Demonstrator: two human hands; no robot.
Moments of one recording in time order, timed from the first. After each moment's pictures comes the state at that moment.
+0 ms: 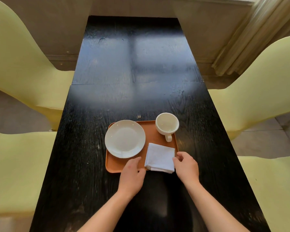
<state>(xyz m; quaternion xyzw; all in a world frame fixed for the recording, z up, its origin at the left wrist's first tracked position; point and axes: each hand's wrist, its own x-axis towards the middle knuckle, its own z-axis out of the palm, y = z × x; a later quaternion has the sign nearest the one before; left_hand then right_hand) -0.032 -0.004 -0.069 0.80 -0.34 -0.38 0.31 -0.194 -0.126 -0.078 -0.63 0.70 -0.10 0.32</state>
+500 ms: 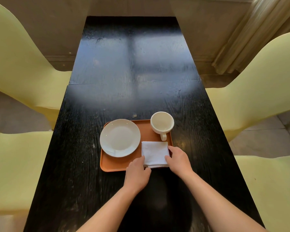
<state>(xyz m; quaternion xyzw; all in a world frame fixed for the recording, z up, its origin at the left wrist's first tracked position) -0.062 -0.032 -0.066 0.81 -0.37 -0.40 0.23 -0.192 -0.154 -0.076 -0.74 0.60 0.00 0.32</state>
